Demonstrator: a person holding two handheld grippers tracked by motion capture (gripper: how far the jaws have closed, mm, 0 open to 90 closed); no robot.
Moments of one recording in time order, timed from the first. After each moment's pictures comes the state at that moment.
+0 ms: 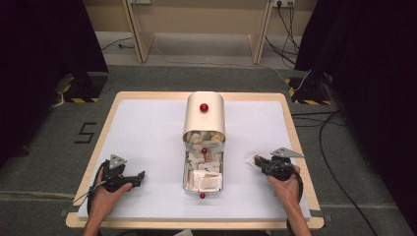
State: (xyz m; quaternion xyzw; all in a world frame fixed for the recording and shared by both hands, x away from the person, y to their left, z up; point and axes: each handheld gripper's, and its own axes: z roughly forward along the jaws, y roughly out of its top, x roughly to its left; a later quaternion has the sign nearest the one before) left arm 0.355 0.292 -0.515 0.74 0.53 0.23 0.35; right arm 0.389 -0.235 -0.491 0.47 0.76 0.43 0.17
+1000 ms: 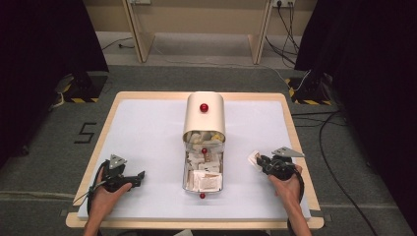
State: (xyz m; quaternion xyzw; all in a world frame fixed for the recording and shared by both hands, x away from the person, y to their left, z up) left arm 0.355 0.292 -0.515 0.74 0.53 0.23 0.35; right arm 0.391 -0.239 -0.491 0.48 0.75 0.41 0.19
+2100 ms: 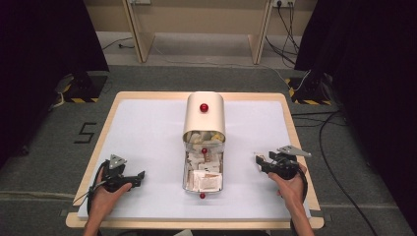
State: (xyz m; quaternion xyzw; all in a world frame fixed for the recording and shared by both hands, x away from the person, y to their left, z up) left arm 0.355 0.292 -0.515 0.74 0.53 0.23 0.35; right arm 0.387 -0.243 -0.477 0.51 0.72 0.43 0.19
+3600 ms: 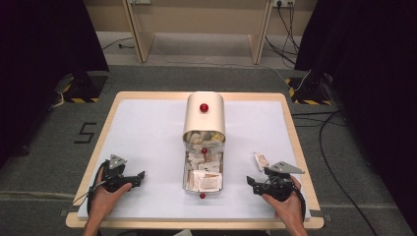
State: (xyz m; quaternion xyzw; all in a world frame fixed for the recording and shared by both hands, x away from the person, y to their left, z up) left arm 0.355 0.292 -0.515 0.74 0.53 0.23 0.35; right arm 0.332 -0.217 -0.478 0.47 0.76 0.42 0.17
